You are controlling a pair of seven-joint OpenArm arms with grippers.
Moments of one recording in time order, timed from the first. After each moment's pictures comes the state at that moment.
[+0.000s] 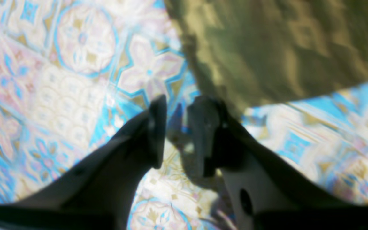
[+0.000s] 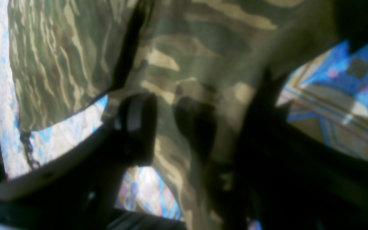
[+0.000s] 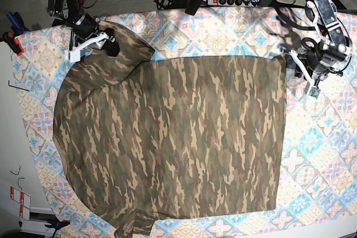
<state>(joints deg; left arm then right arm) 12.0 -14.1 -32.9 95.1 -7.4 -42.5 57.0 -26.6 8.7 16.1 82.1 45.8 21.4 -37.7</state>
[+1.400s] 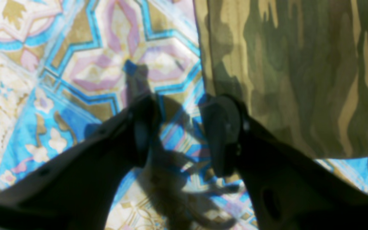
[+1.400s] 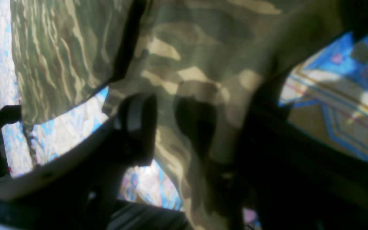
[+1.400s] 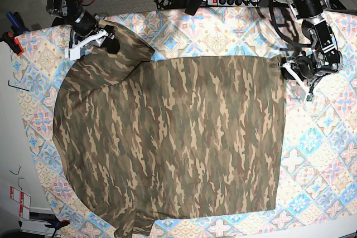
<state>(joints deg) 3.1 -12.1 -28.0 70.4 -9.2 -39.3 55.8 -27.6 9.6 15.8 82.0 46.7 21.8 -37.9</state>
